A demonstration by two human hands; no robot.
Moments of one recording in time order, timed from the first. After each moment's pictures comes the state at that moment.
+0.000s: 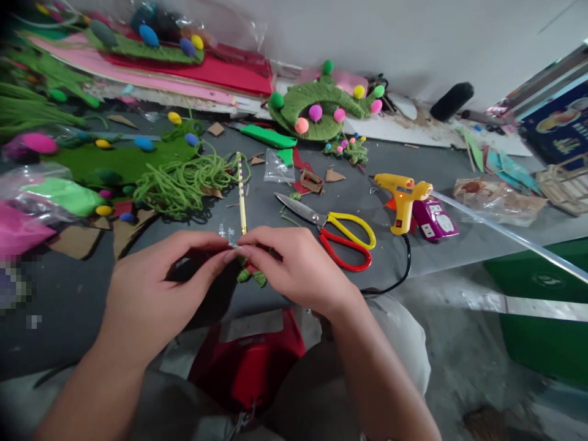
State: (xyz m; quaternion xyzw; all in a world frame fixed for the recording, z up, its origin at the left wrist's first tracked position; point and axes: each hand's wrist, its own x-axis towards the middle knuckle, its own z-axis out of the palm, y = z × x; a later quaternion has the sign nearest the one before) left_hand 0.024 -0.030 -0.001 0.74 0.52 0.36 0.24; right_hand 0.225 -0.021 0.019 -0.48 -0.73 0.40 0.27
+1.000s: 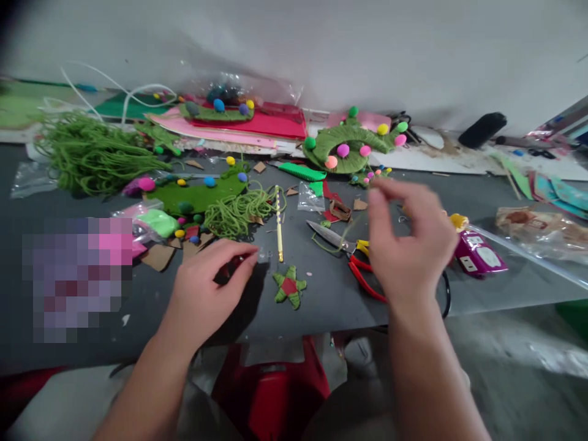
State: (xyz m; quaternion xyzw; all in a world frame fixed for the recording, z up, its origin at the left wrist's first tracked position) left_hand 0.008 -0.016 0.000 0.72 0.52 0.38 0.25; right_hand 0.266 0.005 0.046 -0.61 -0.65 -0.06 0.45
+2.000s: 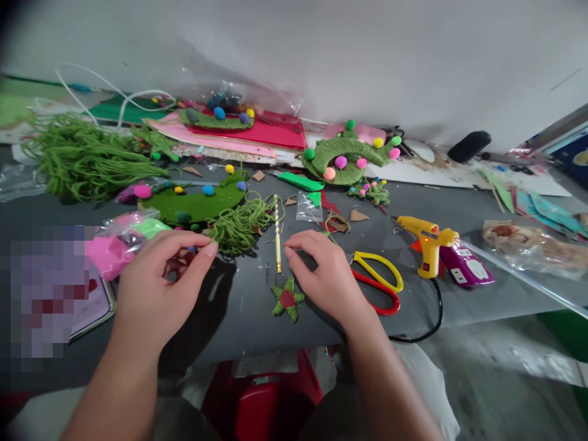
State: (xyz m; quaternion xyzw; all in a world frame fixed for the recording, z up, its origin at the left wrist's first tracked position) left_hand -0.025 0.000 0.005 0.62 0.62 0.44 0.18; right_hand 0.215 0.013 0.010 -0.51 -0.75 0.23 0.34
